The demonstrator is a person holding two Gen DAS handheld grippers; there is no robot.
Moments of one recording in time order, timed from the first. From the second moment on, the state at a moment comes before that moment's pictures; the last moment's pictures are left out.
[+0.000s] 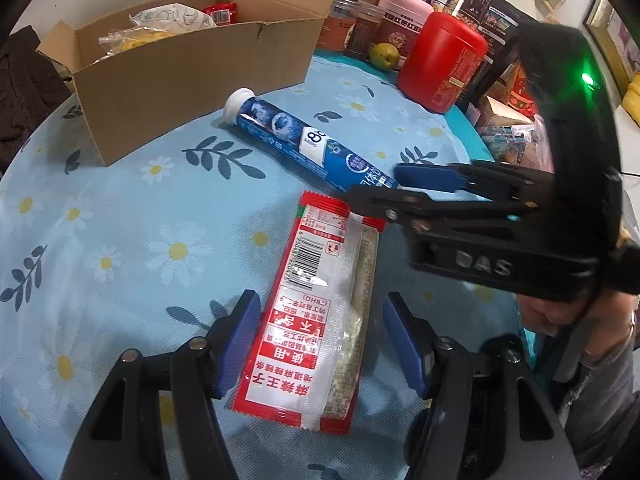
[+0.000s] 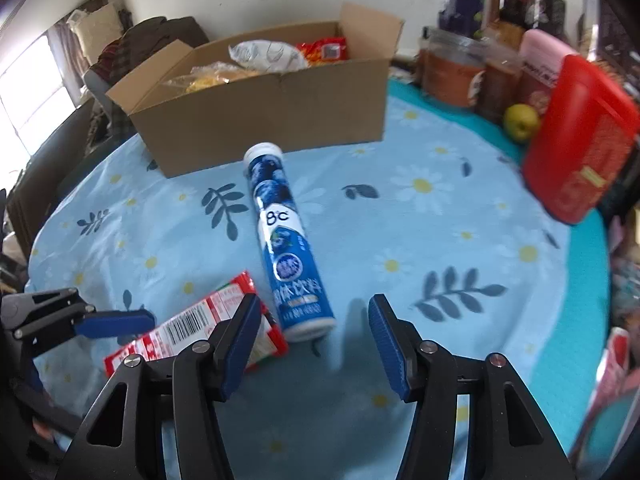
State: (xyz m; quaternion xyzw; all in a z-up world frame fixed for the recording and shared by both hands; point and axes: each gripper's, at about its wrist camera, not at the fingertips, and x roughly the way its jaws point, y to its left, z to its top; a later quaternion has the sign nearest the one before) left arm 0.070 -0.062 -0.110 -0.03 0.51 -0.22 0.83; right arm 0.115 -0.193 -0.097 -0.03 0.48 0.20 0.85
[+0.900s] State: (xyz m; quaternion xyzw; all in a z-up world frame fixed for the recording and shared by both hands) left arm 0.044 -0.066 -0.111 0.03 0.49 -0.19 0.85; right arm 0.014 -0.235 -0.097 -0.01 0.50 0.16 0.85
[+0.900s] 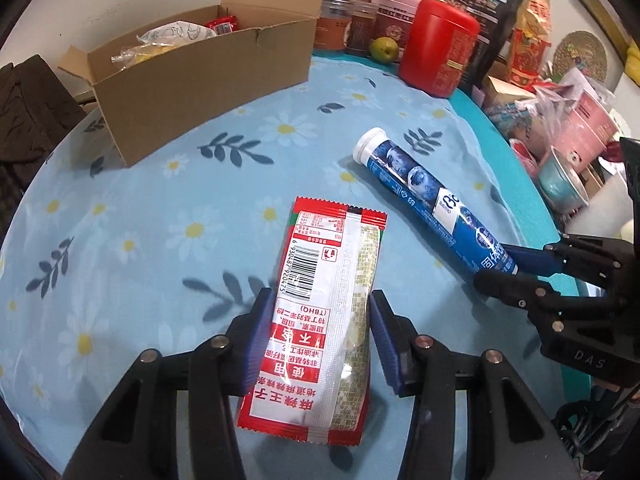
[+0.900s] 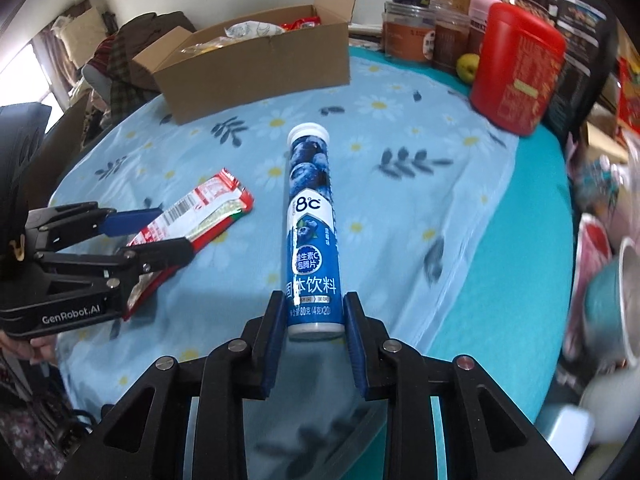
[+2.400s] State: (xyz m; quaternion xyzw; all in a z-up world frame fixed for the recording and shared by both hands) left arm 0.003 -0.042 -0.066 0.00 0.41 -0.21 0.89; right arm -0.017 -0.198 -0.063 -0.02 0.45 0.21 0.87
